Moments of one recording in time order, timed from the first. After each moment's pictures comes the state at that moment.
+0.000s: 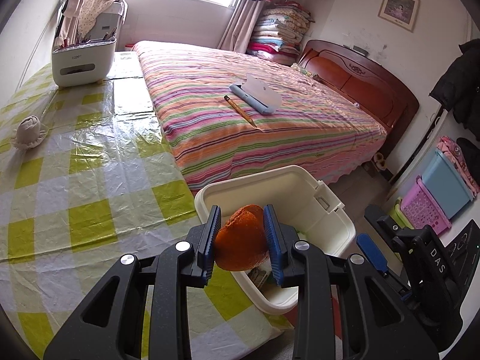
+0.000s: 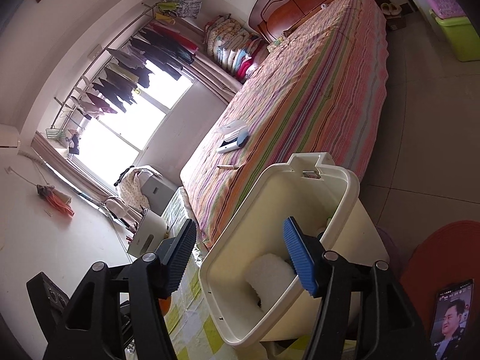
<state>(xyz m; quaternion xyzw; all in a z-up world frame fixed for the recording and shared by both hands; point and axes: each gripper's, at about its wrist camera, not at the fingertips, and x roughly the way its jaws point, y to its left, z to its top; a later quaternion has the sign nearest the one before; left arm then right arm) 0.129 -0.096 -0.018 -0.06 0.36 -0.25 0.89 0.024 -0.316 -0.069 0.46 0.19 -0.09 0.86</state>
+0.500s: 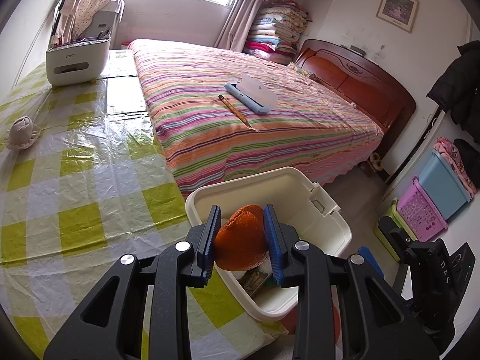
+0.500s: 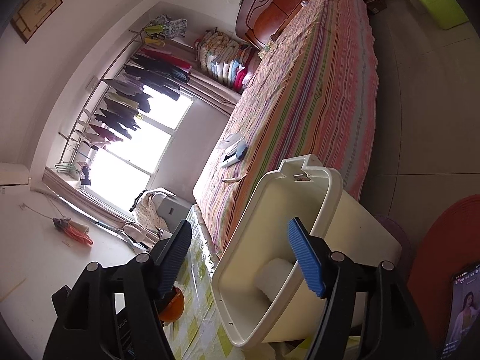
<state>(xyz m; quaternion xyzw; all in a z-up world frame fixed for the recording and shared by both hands) 0.134 -0.102 -0.021 -0.07 0.37 -0.26 0.89 0.004 -0.334 -0.084 0.53 0.14 -0.08 0.83</state>
